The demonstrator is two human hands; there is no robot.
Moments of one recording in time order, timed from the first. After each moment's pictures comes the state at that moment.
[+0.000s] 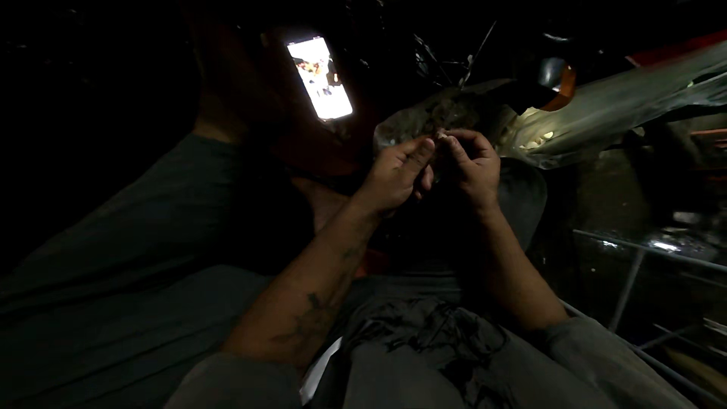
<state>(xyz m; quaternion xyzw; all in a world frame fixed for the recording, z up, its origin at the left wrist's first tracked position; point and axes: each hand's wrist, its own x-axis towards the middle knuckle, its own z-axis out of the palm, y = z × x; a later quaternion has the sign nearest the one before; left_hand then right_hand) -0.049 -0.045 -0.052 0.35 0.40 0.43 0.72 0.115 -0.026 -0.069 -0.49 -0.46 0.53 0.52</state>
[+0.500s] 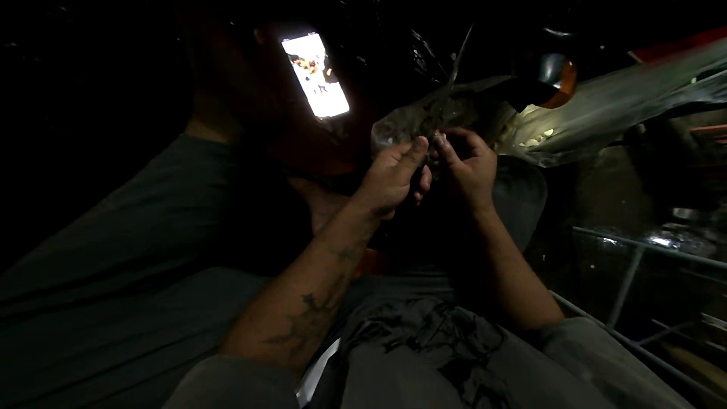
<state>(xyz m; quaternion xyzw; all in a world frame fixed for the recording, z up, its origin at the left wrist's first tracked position) -0.047 -0.046 -0.049 0.29 0.42 0.41 0.76 0.110 -0.026 -0.066 -0.55 -0.55 0.43 0.45</state>
